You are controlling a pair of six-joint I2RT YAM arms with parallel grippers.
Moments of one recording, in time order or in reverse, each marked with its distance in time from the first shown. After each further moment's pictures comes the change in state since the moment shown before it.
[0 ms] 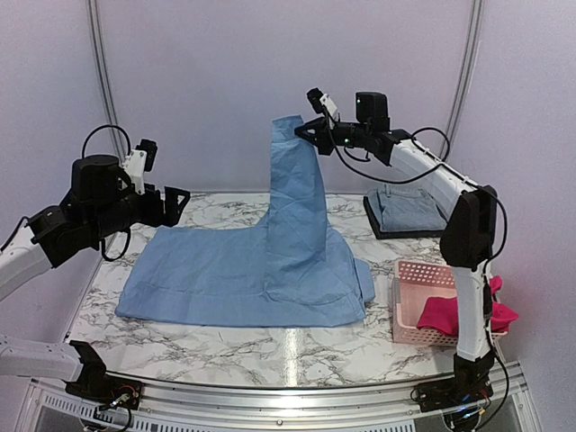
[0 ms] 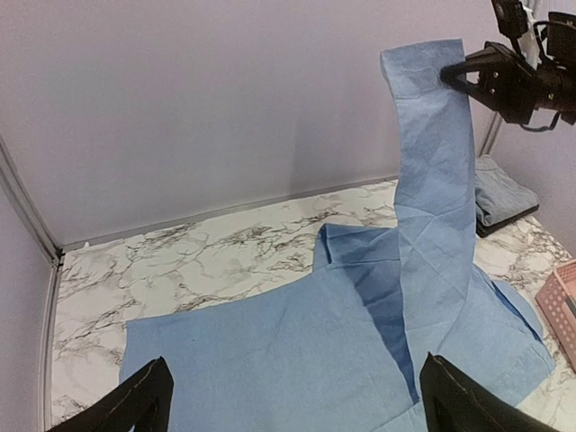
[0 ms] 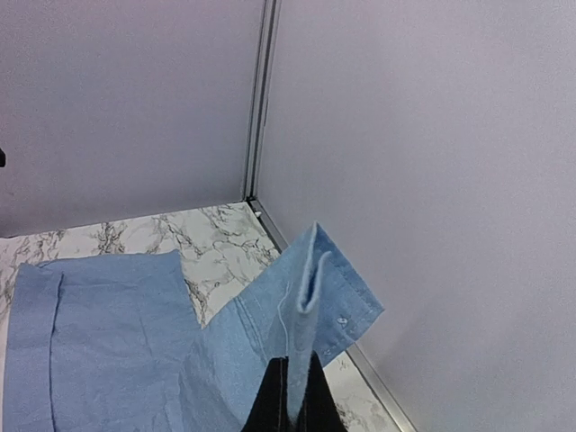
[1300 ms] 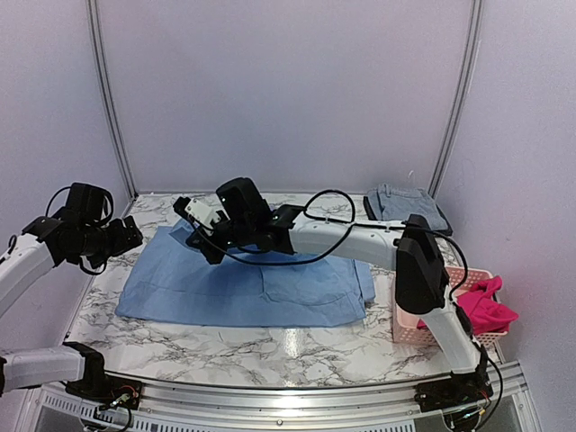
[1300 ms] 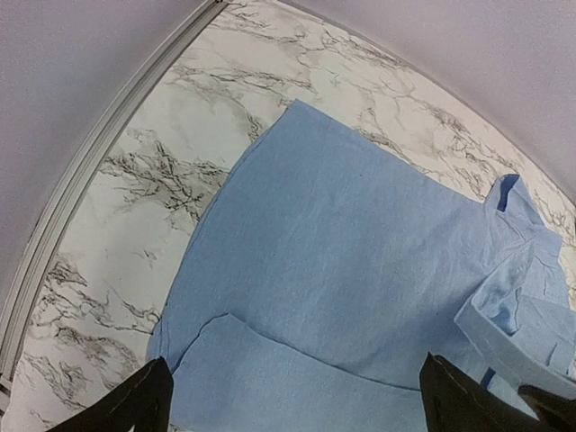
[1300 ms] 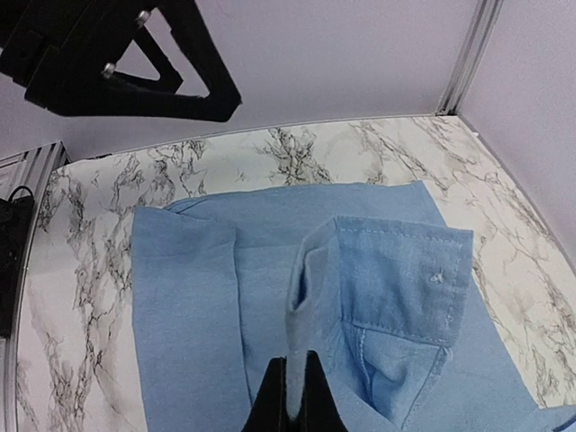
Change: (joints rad) left arm 0.406 -0.020 -0.134 -0.368 0.062 -0.464; right arm 0.603 0.161 -0.138 0.030 0.443 0.106
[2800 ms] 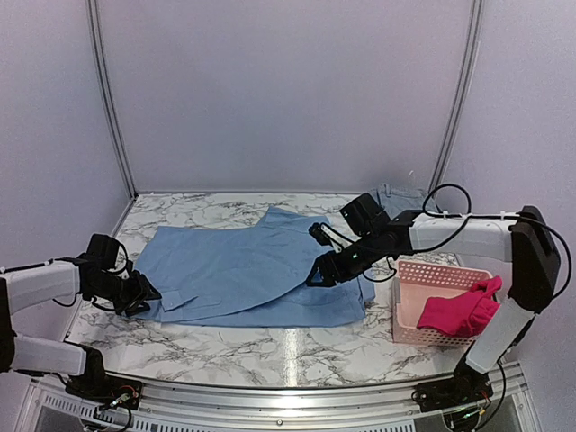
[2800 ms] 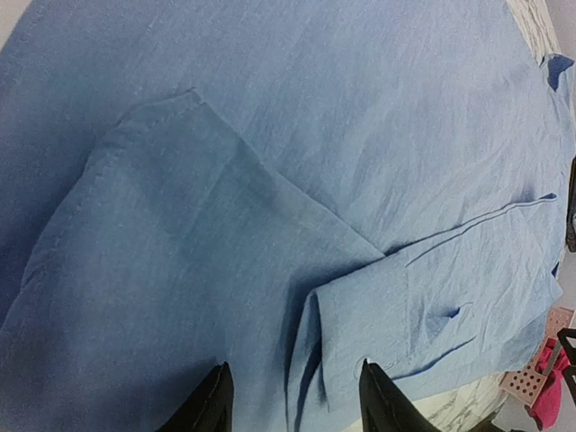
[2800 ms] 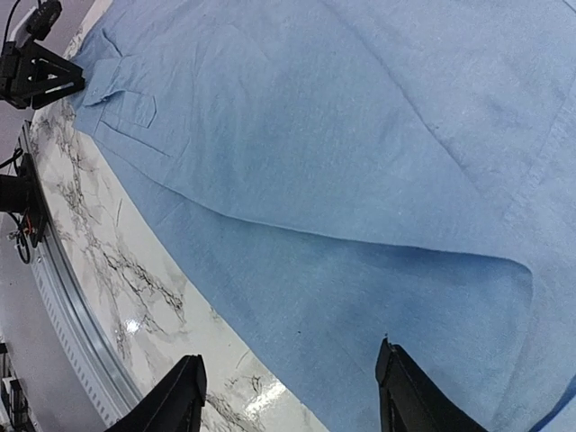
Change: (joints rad) left arm 0.144 0.161 -0.389 0.259 0.521 -0.076; right arm -0.332 -0.690 -0.992 -0.217 -0.174 0.399
